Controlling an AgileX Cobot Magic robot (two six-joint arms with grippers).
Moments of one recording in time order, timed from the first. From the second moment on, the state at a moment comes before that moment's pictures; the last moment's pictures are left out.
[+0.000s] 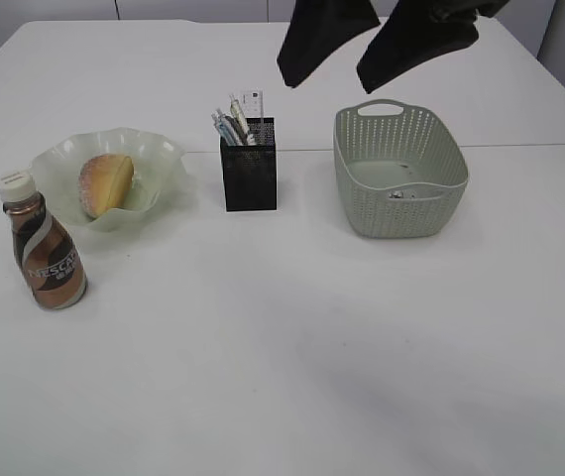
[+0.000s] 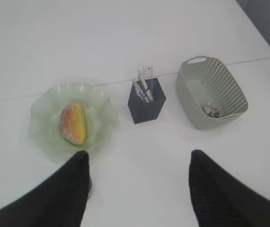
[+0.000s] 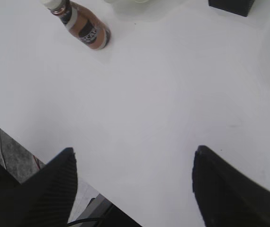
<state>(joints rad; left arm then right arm) -0.28 1.24 -1.83 -0.11 1.26 -0.12 0.47 1.62 -1.74 0.33 1.25 -0.02</state>
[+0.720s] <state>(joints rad) -0.28 0.73 -1.51 -0.17 1.28 -0.11 0.47 1.30 -1.74 0.20 1.25 -0.07</state>
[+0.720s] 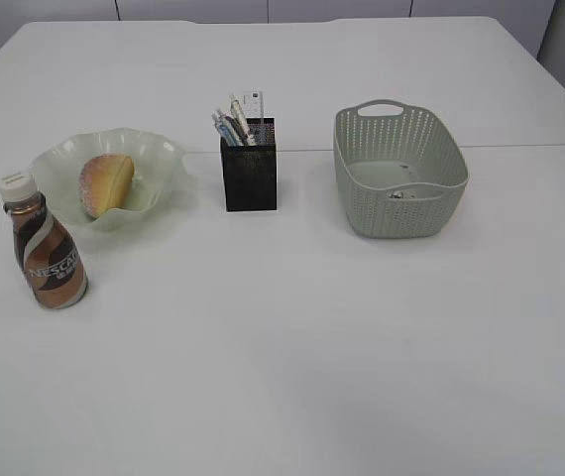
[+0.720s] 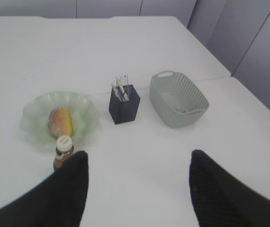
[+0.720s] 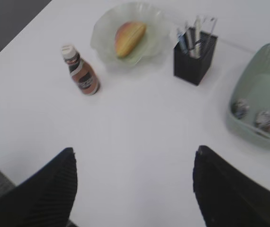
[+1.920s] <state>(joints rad) -0.28 0.02 -0.69 -0.26 1.25 0.24 0.47 -0.02 -0.59 -0.05 1.17 0.03</state>
